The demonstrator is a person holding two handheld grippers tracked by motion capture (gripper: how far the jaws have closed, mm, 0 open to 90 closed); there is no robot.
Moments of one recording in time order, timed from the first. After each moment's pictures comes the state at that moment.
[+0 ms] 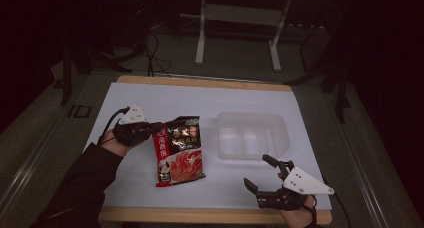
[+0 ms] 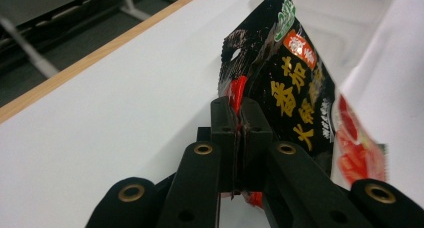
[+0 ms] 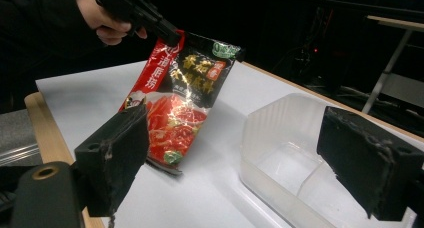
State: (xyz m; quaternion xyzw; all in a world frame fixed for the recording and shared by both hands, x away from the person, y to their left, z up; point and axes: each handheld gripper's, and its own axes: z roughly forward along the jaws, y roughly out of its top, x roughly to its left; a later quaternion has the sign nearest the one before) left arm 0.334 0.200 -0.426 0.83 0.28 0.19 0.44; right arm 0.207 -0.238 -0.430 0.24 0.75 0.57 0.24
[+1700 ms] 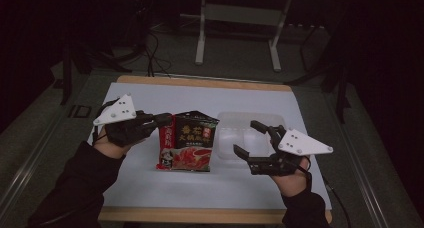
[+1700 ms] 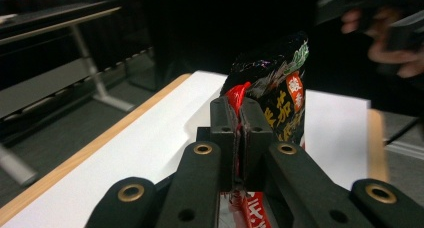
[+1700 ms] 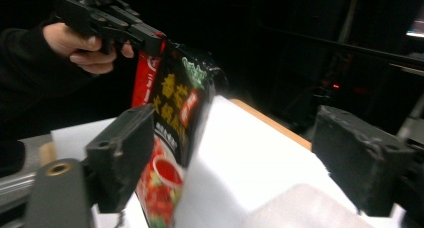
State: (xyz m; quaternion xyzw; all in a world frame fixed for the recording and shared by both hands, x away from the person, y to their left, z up) left arm 0.285 0.178 -0.340 0.78 0.18 0.19 0.57; right arm 0.257 -0.202 -0.355 0.19 0.74 0.62 0.21
